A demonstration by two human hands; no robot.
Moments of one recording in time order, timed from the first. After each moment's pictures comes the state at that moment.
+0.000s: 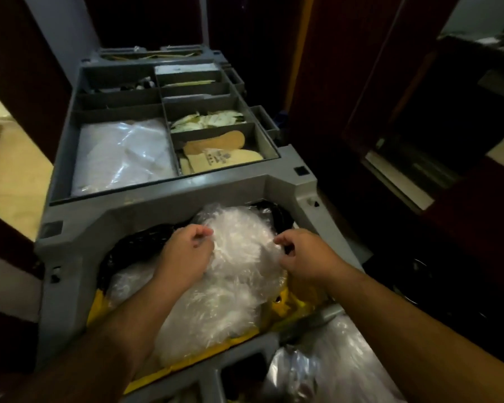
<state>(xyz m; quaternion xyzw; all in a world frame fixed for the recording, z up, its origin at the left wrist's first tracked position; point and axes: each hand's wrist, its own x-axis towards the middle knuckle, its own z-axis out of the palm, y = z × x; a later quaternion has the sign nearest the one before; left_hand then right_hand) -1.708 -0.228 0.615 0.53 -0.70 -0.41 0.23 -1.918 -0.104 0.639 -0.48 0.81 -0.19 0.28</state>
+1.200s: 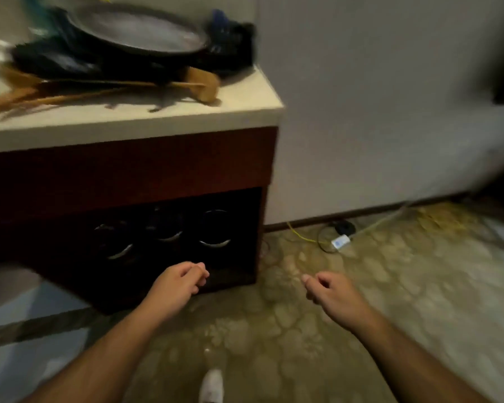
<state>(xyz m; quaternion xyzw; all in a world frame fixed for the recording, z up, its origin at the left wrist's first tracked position) -1.954 0.371 0.602 0.01 -0.84 -0.49 -0.22 -1.838 0.664 0.596 0.23 0.88 -0.42 0.06</state>
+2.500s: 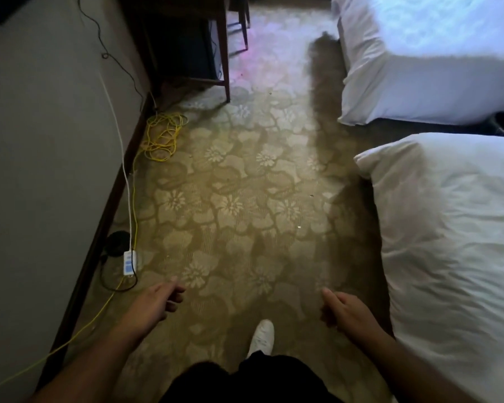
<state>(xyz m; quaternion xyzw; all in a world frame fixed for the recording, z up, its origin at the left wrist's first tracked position) -1.899 1.052 0.503 -0.37 -0.74 -0.15 -0.54 -1.519 1.006 0.483 0.74 0.40 -0.52 -0.12</state>
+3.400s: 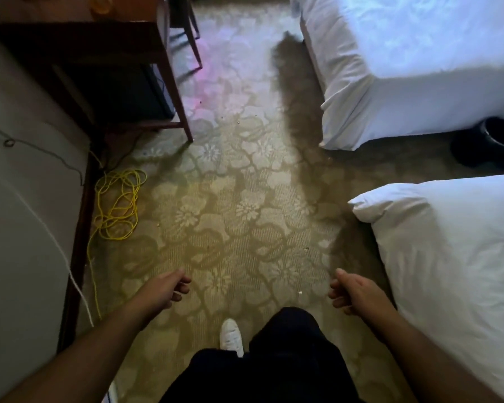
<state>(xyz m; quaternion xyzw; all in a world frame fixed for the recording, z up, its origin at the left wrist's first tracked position) -1.824 1.595 0.474 -0.40 -0.70 -0.02 -0.59 -1.444 1.466 0.495 0.79 0.23 -0.52 -0.23</state>
